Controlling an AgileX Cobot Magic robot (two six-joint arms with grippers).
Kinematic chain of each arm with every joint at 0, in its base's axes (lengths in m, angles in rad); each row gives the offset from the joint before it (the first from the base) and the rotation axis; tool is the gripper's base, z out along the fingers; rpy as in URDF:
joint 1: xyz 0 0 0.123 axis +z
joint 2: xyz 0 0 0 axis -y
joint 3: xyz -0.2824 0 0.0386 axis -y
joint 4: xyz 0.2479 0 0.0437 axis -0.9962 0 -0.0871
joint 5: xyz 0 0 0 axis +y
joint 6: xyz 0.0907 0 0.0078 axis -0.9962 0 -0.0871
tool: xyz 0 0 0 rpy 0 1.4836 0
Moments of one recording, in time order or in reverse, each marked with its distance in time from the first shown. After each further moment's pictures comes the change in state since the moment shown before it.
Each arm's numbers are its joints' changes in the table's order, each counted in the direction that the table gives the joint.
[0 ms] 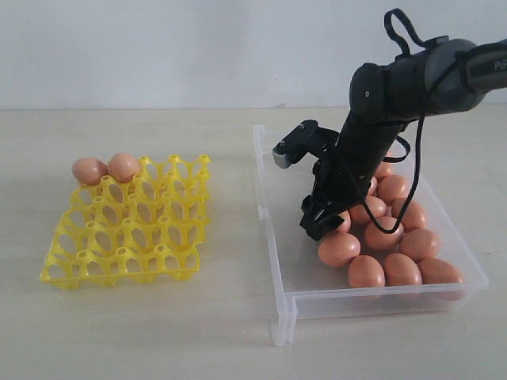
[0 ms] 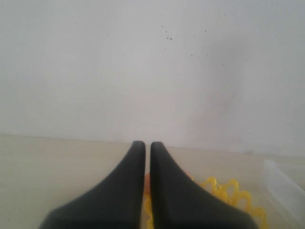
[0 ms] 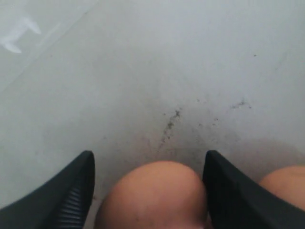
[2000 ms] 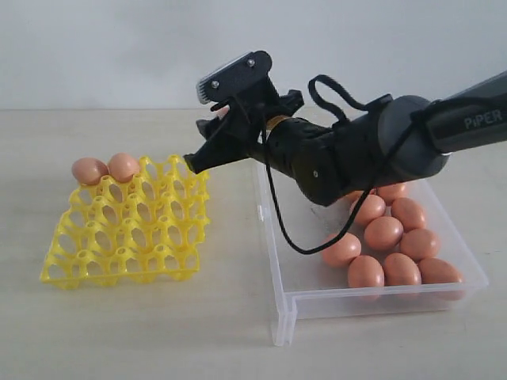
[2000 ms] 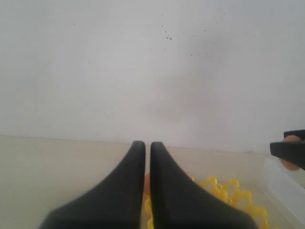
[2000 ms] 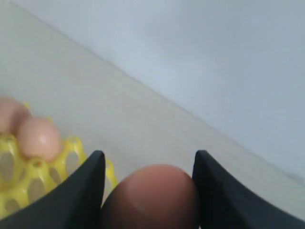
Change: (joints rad) left arm 0.000 0.000 0.000 0.000 0.000 -0.006; right arm 0.270 0.088 -0.253 0.120 -1.292 -0.428
